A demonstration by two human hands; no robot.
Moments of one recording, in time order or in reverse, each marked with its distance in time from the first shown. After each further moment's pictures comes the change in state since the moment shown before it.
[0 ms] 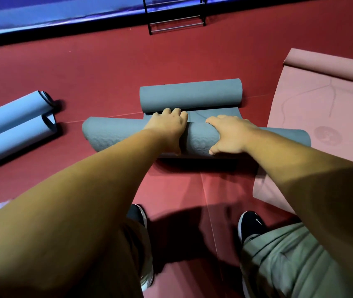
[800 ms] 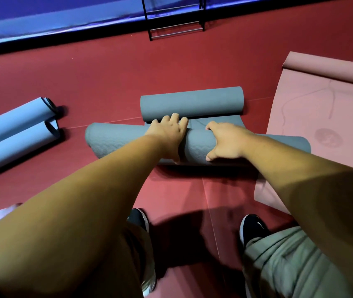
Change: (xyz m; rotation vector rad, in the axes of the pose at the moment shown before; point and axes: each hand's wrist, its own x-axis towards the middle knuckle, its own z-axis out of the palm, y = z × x) left_hand -0.002 -0.001 0.002 0.018 -0.070 -0.008; right_hand 0.003 -0.004 0.005 0.100 -0.018 0.003
